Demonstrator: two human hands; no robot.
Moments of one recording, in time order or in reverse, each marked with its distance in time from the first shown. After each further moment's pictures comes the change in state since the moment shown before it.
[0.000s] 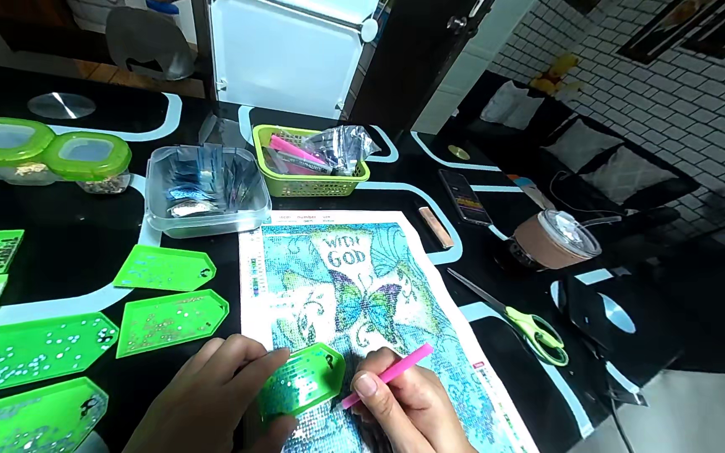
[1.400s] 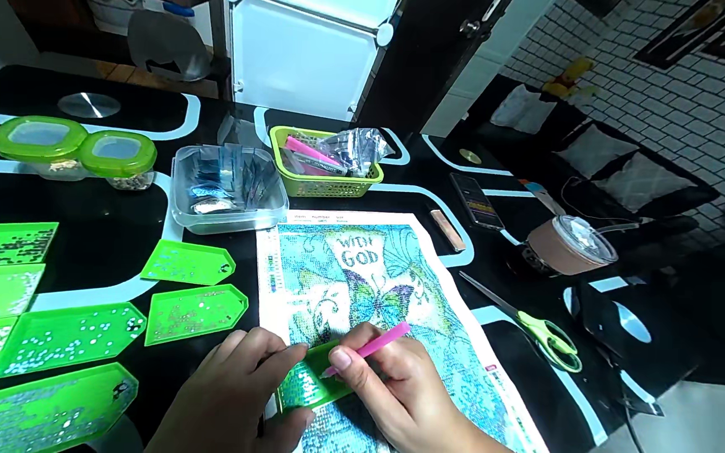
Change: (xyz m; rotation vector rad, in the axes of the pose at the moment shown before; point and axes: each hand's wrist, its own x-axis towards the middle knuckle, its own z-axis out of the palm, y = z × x) left_hand -0.001 -0.003 0.008 0.048 0.080 0.025; right_hand 0.038 -0.001 0.015 -0.084 -0.065 -0.108
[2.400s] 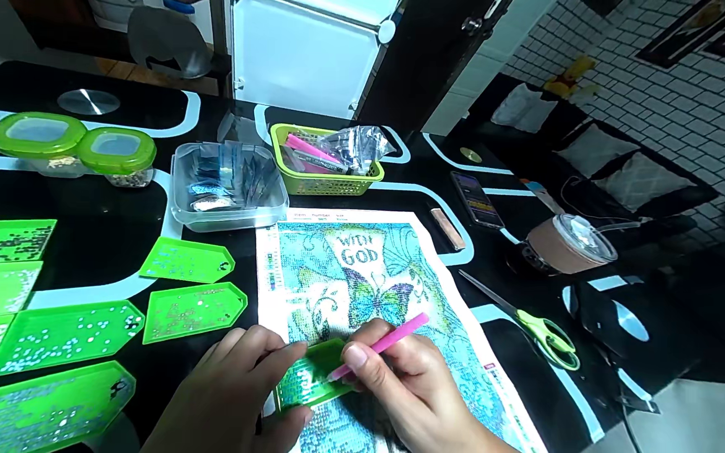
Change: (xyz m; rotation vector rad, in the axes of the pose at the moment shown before) left_hand 0.000 -0.001 0.001 0.003 0.001 0.002; right_hand -0.001 -0.004 -0.006 0.156 0.031 0.026
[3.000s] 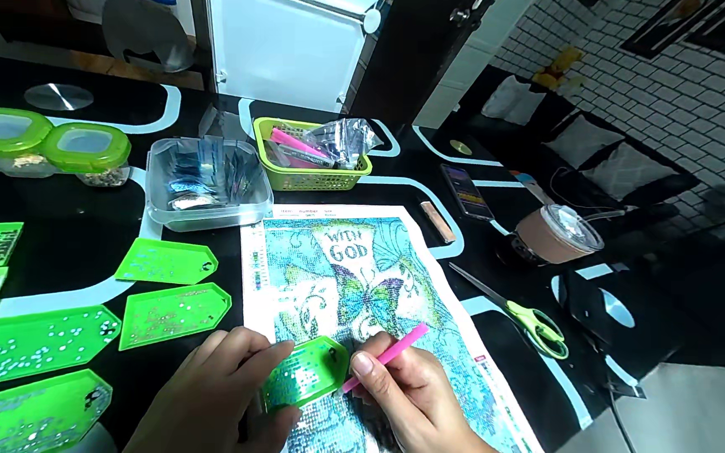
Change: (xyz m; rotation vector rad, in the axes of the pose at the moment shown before) left_hand 0.001 0.002 -0.006 -0.037 -0.063 -0.027; right_hand -0.030 0.011 -0.007 -0.030 0.060 0.052
